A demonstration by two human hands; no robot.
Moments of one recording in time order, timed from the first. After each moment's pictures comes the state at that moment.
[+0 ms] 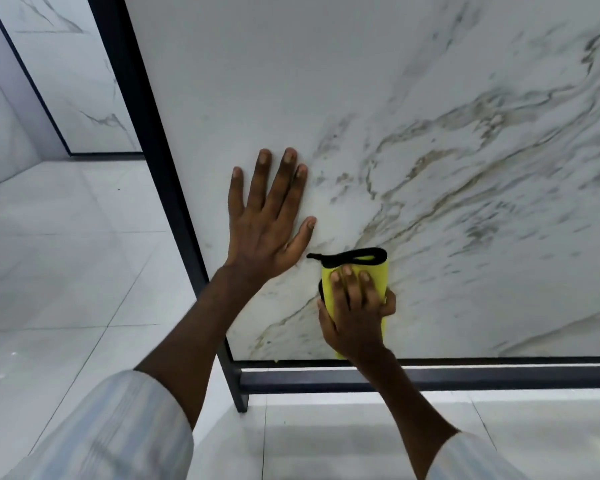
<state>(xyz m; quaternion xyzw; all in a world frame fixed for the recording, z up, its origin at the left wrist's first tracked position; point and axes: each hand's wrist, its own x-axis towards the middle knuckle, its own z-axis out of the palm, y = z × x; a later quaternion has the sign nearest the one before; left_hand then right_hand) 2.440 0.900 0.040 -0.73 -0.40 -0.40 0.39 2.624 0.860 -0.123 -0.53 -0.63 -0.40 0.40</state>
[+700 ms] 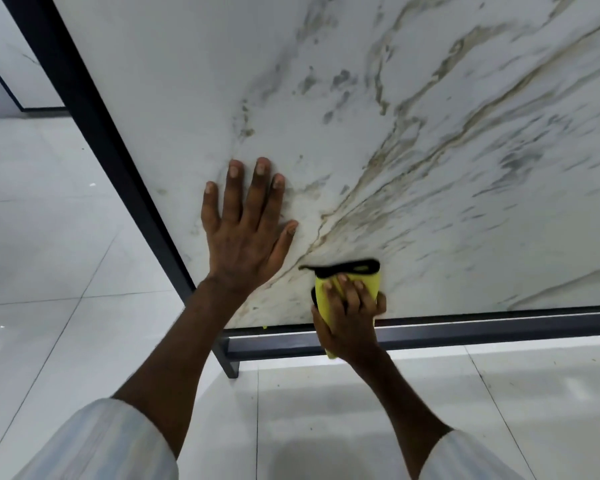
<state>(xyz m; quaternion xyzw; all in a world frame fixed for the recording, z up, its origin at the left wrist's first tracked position) 2.437 0.906 -0.080 -0.70 -0.40 -0.42 0.41 2.627 0.847 -0.229 -0.52 -0.67 -0.34 0.41</state>
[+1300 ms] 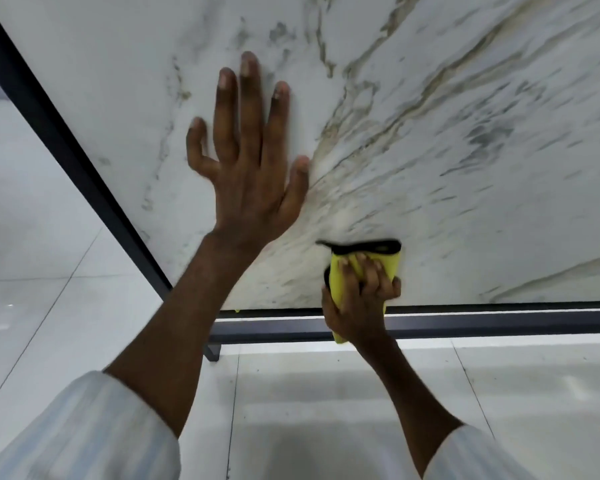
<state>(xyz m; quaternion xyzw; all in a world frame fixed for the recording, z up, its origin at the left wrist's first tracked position) 2.518 0.893 -0.024 -0.68 -0.44 -0.47 0.36 2.692 0.848 -0.233 -0.53 -0.64 -0.33 0.44</state>
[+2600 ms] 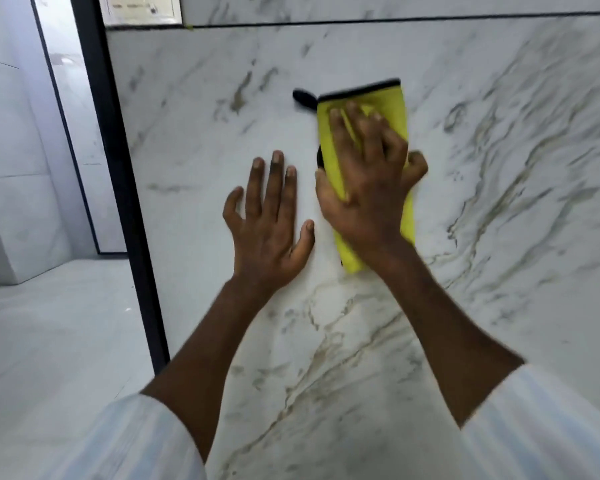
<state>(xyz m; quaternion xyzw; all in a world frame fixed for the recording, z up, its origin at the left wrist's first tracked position) 2.522 0.903 0.225 -0.64 -0.44 -0.44 0.45 2.685 0.891 0.286 -0.43 -0.56 -0.45 0.54</state>
